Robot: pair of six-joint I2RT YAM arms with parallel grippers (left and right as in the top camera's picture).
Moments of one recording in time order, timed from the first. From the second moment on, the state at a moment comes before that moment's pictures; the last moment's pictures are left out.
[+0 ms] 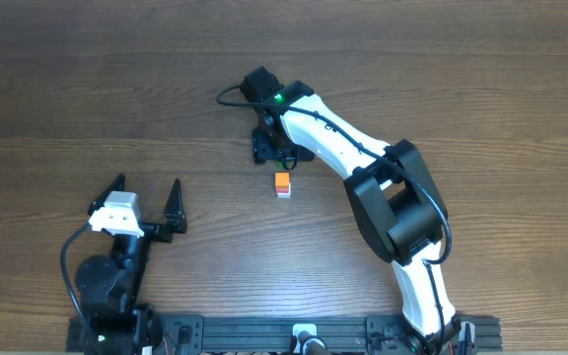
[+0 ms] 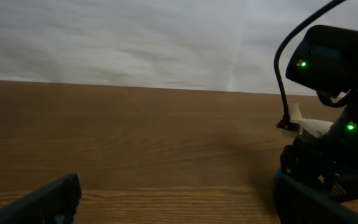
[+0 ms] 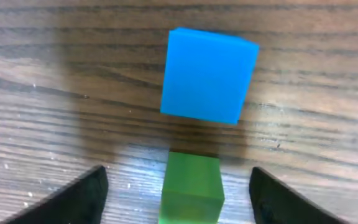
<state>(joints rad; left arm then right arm) 0.02 0.01 0.01 -0.06 0.14 -0.10 0.62 2.19 1.66 -0.93 -0.02 0.55</state>
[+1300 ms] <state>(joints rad) 0.02 0.01 0.01 -0.06 0.14 -0.10 0.62 2.17 1.66 -0.97 -0.02 0.55</state>
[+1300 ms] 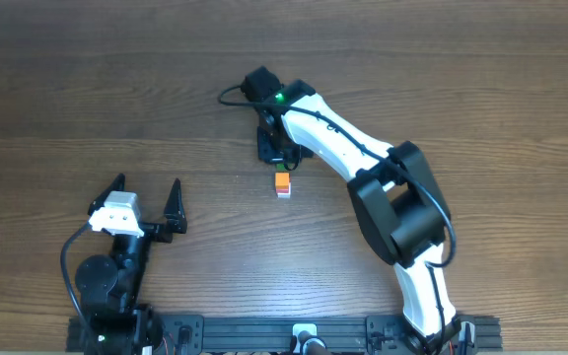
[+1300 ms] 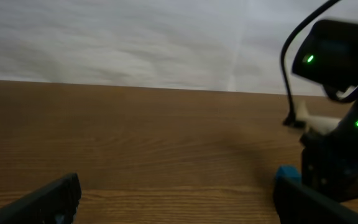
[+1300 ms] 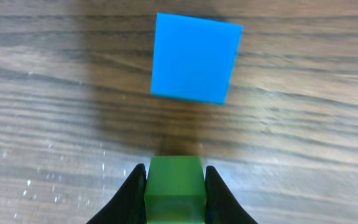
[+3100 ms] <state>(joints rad) 0.02 0.01 0.01 -0.06 0.14 -0.10 0.72 1.86 1.50 -1.03 0.02 0.69</state>
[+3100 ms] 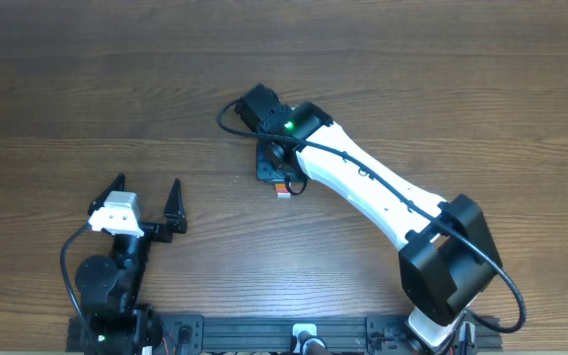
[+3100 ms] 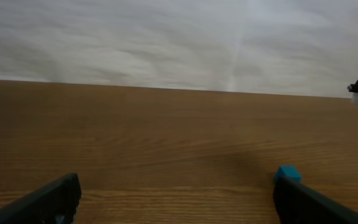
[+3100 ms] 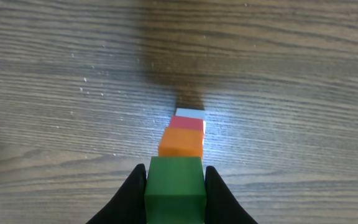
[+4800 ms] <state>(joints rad) 0.02 0.01 0.01 -0.06 0.14 -0.10 0.63 2.00 1.88 -1.25 0.05 0.56</state>
